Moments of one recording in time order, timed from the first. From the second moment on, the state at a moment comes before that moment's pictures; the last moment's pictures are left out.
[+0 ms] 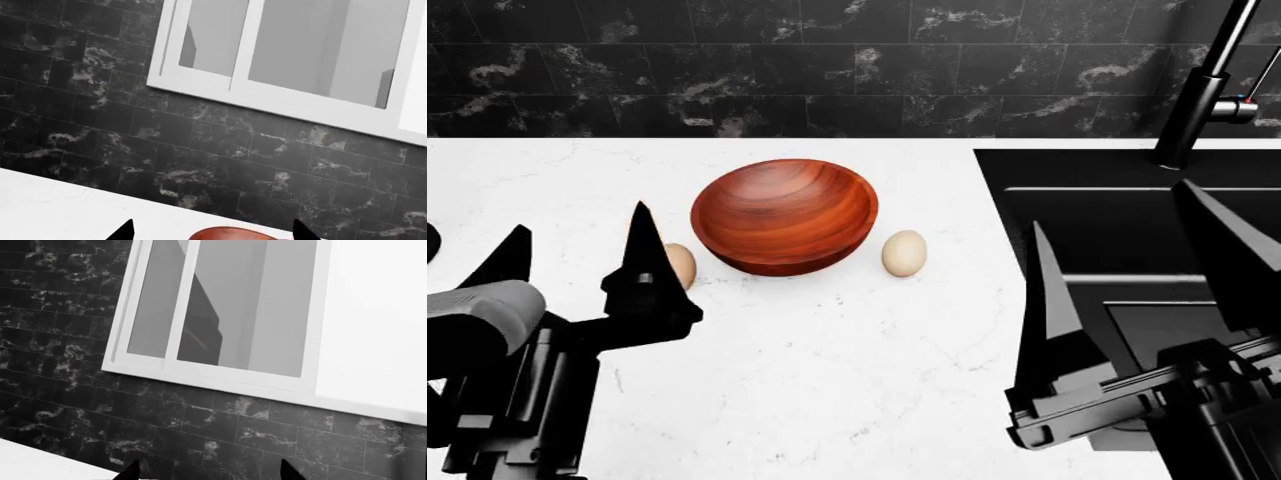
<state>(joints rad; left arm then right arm) -0.35 -0.90 0.52 0.85 -0.88 -0.04 -1.04 1.25 1.35 -1.63 -0.98 0.69 -0.26 1.07</state>
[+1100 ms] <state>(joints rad) -0.33 -0.84 0.53 0.88 -0.74 0.09 -0.92 1.25 1.35 -1.62 -1.02 0.62 -0.24 1.19</state>
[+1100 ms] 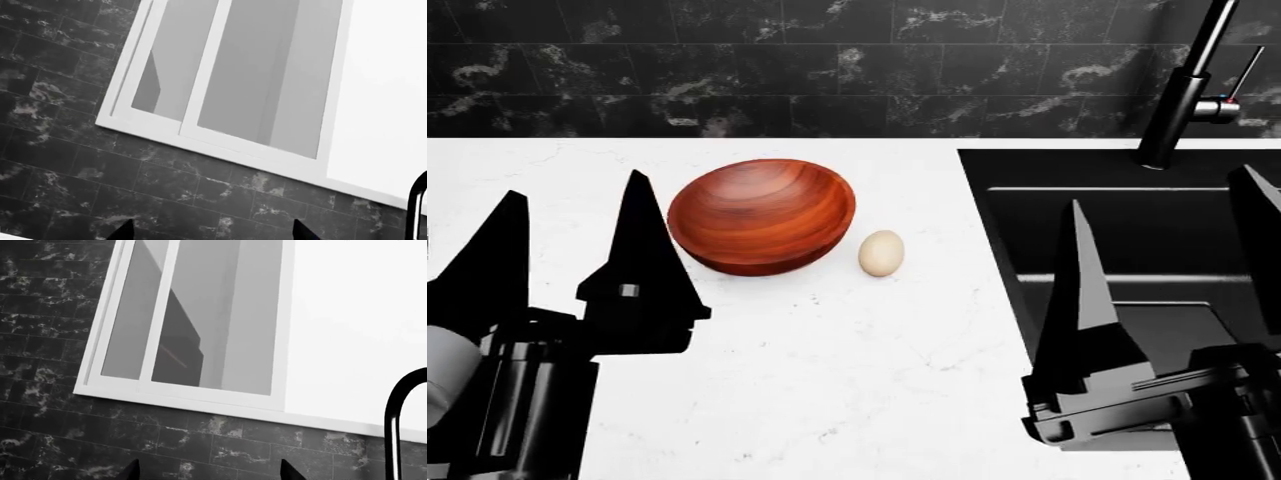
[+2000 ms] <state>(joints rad) -0.33 -0.83 0.55 0.89 -0.71 0.09 -0.92 1.27 1.37 -1.64 -1.04 0.61 -0.24 1.22</state>
